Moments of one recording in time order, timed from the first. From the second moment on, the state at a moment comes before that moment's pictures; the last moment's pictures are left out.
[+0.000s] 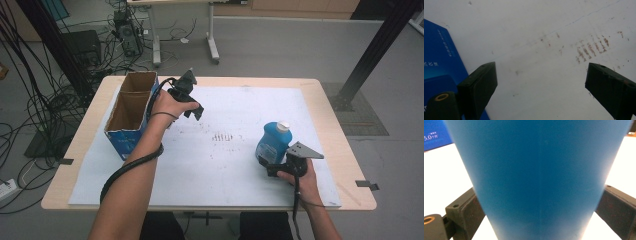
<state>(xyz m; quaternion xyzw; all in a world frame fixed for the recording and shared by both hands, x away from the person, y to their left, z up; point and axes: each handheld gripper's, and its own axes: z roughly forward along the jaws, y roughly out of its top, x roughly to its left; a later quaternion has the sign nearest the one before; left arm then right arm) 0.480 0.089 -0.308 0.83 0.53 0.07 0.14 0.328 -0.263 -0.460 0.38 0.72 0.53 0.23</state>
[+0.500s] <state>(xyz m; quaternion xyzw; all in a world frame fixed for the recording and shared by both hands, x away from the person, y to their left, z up) 0.480 0.089 -0.310 0.83 0.53 0.07 0.14 0.328 -0.263 -0.460 0.38 0.72 0.53 0.23</state>
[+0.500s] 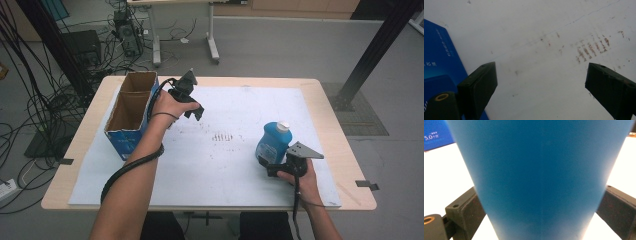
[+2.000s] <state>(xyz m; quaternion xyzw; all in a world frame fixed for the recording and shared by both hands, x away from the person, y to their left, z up) 0.478 0.089 -0.308 0.83 0.53 0.06 0.15 0.327 -0.261 -0.456 0.38 0.71 0.54 0.26</state>
